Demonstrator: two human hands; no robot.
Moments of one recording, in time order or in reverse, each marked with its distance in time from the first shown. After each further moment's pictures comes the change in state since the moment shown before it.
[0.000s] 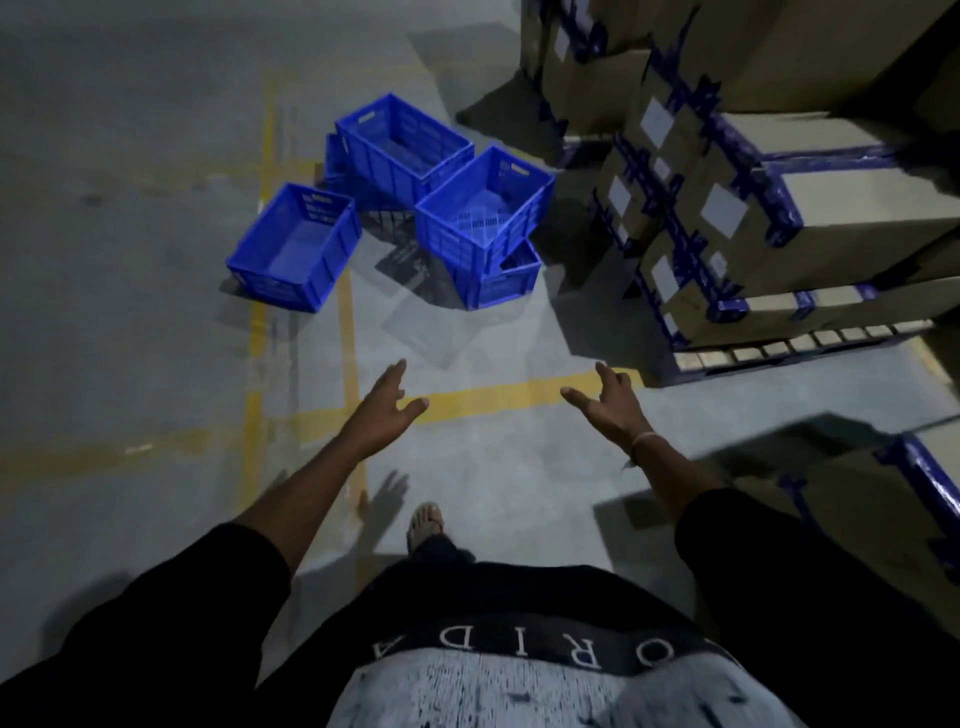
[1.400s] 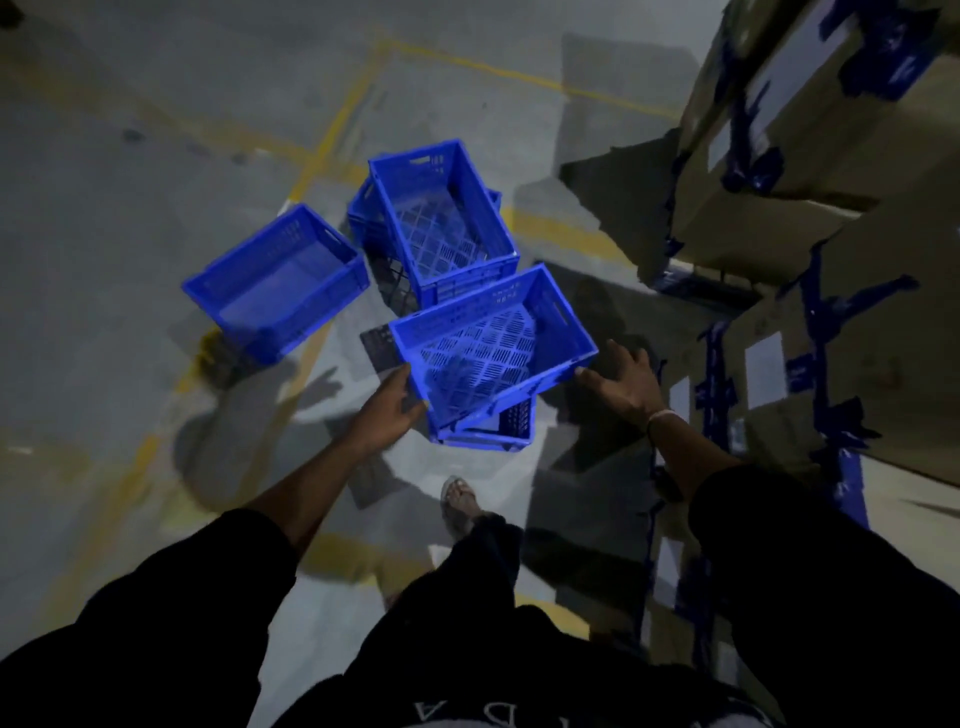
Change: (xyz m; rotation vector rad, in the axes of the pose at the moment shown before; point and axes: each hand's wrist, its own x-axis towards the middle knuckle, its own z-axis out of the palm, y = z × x) left_hand 0.687 0.253 -0.031 -0.216 0.294 -0.306; right_hand 0.828 -0.232 -0.242 -0.292 -0.312 -0.235
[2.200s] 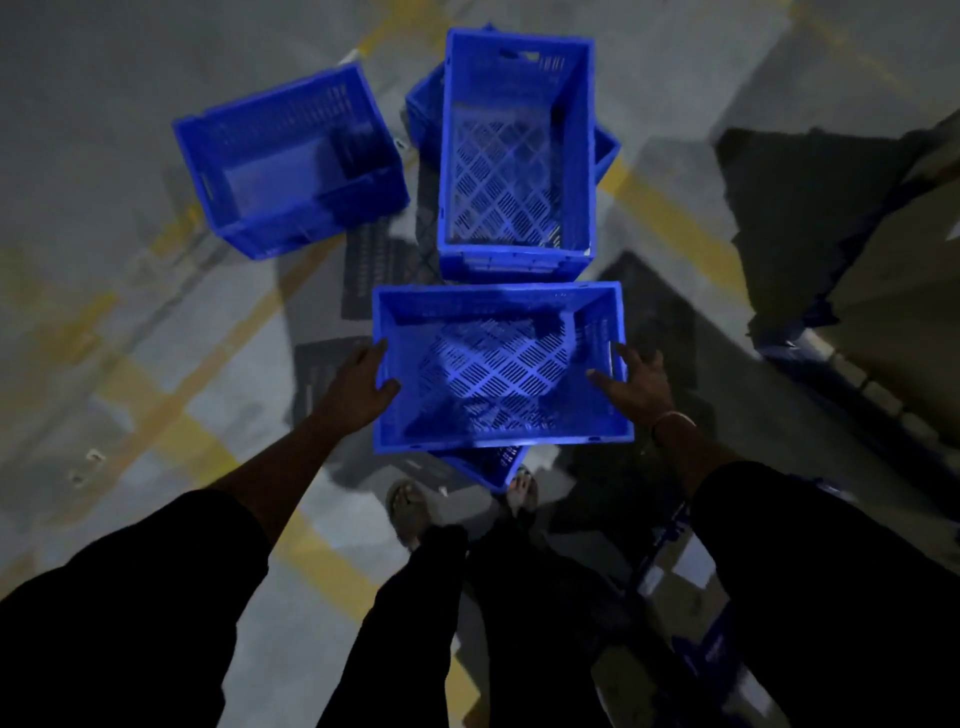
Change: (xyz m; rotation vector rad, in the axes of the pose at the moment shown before) left_hand 0.258 -0.085 0.071 0.114 0.208 -0.343; right_hand 0.409 0.054 0.065 -0.397 -0.287 -0.066
